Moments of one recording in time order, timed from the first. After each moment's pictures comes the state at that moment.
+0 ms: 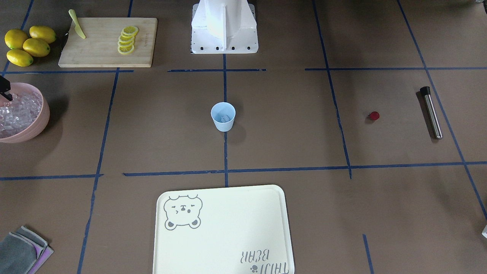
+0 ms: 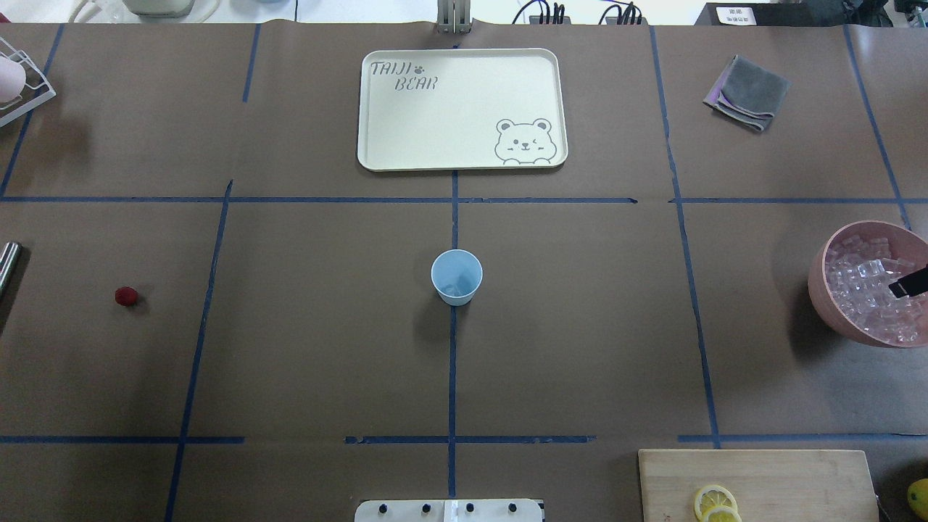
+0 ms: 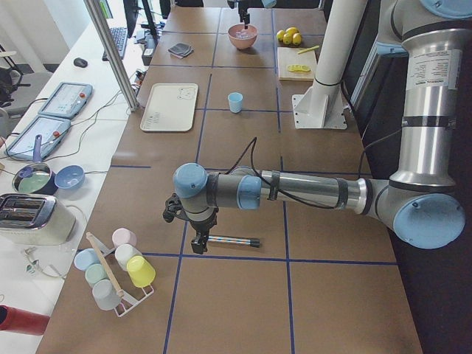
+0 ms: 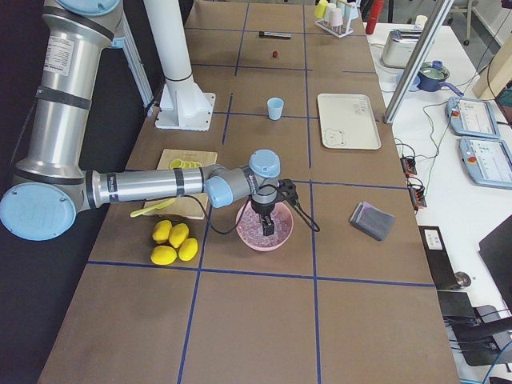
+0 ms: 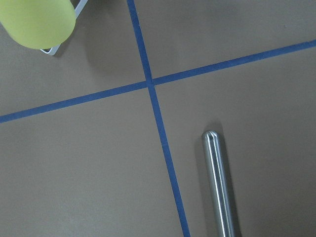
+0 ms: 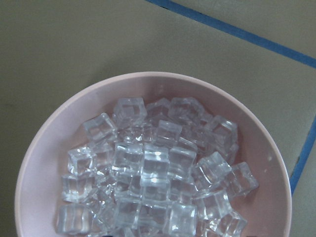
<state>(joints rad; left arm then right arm) -1.50 -1.55 -1.67 -1.51 -2.34 0.18 1.16 -1.81 1.86 -1.27 2.25 0.17</state>
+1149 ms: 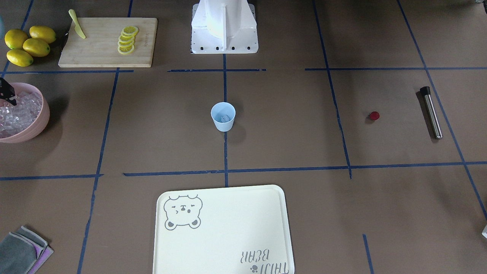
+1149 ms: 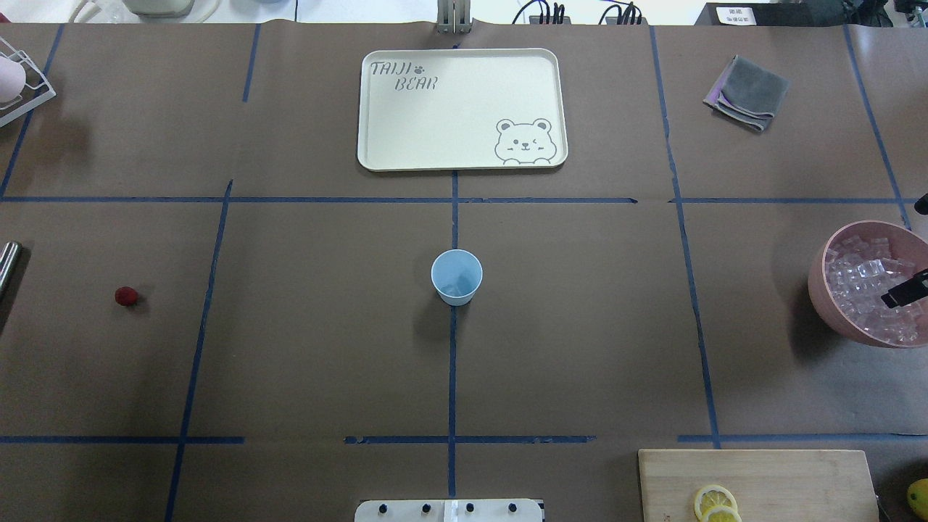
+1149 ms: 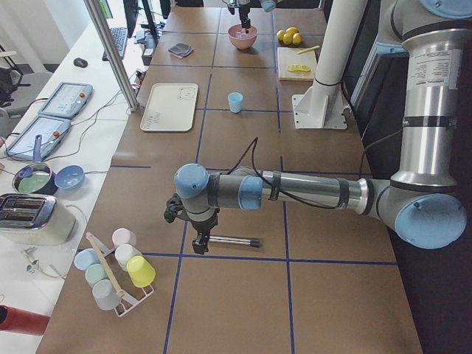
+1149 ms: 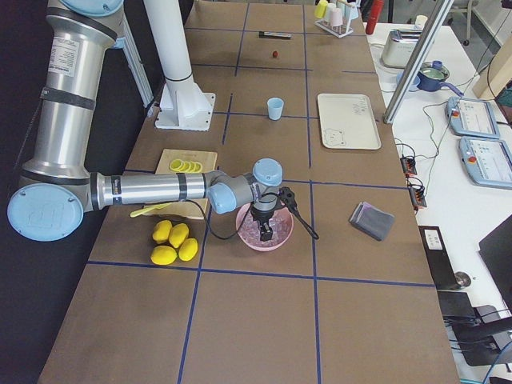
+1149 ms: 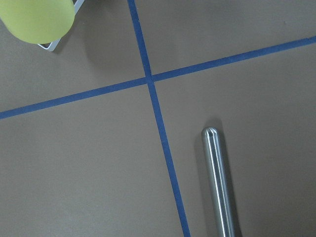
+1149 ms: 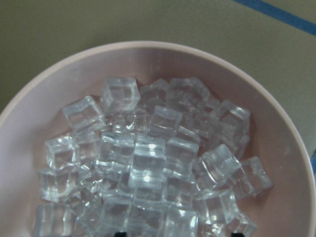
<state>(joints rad) -1.50 -1.55 -1.67 -1.51 -2.34 0.18 1.12 -1.79 1.80 -1.27 2.24 0.17</state>
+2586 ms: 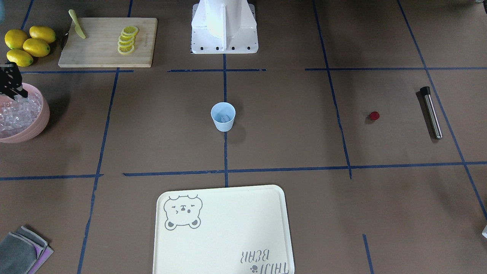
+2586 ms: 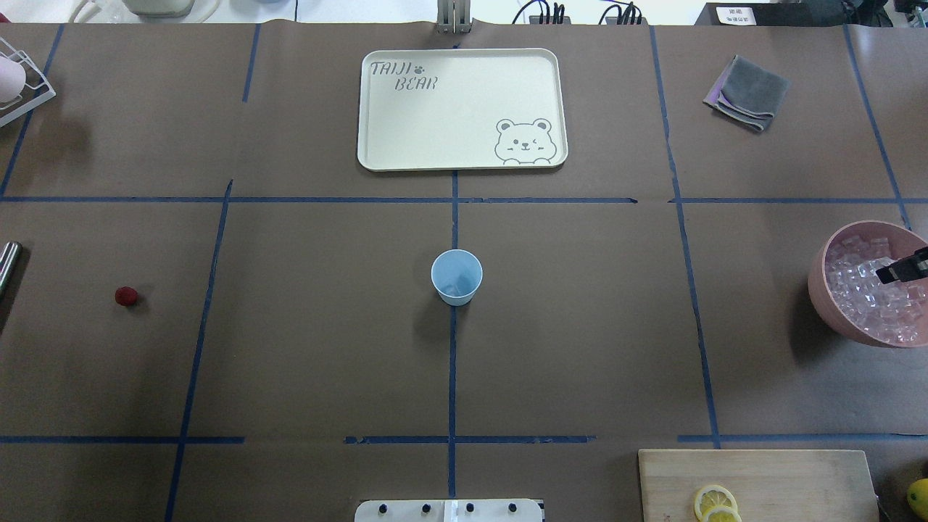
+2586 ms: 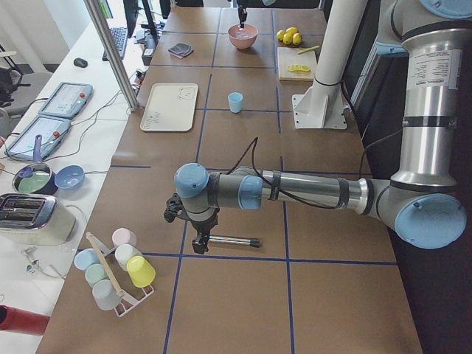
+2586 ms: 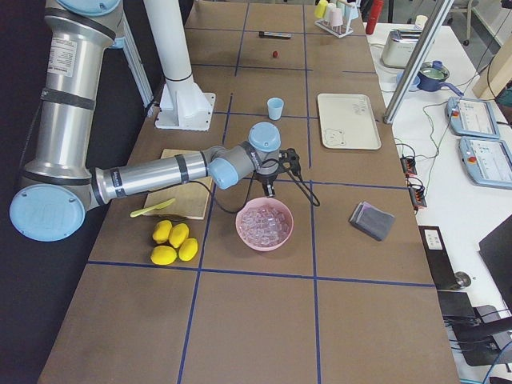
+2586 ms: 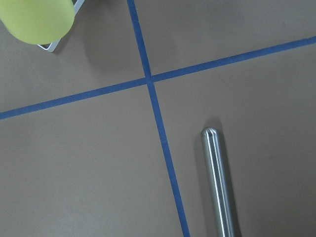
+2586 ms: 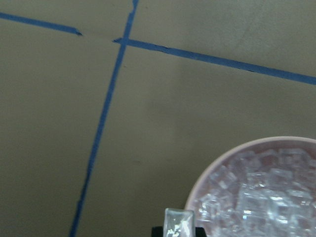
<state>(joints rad) -1.50 -1.55 -1.67 -1.51 -2.35 0.18 1.13 -1.71 2.00 -1.21 2.40 0.56</state>
